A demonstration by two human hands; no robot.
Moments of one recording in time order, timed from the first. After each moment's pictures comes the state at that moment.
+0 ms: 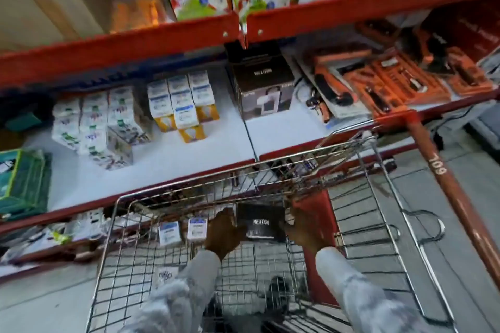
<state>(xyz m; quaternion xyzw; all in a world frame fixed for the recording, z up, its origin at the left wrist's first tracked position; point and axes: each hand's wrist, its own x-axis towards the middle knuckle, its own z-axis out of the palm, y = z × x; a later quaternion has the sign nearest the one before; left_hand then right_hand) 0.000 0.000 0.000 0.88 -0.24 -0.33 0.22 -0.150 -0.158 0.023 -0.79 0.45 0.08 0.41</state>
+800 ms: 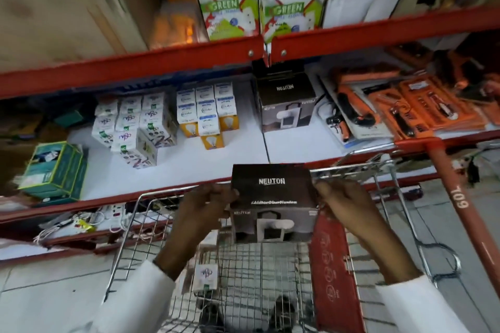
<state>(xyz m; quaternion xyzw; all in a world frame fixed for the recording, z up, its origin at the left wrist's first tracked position) 0.009 0.006 0.219 0.80 -0.07 -0.30 0.51 -0.147 -0.202 0.207 -0.75 0.41 -0.06 0.52</state>
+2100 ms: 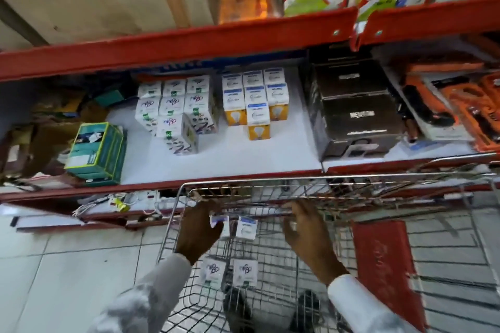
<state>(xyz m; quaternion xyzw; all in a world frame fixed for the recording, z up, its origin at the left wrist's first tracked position) 0.107 0.128 0.054 0.94 -0.20 -0.16 0.23 -0.049 -0.084 0.047 -0.91 0.25 -0.06 0.34</state>
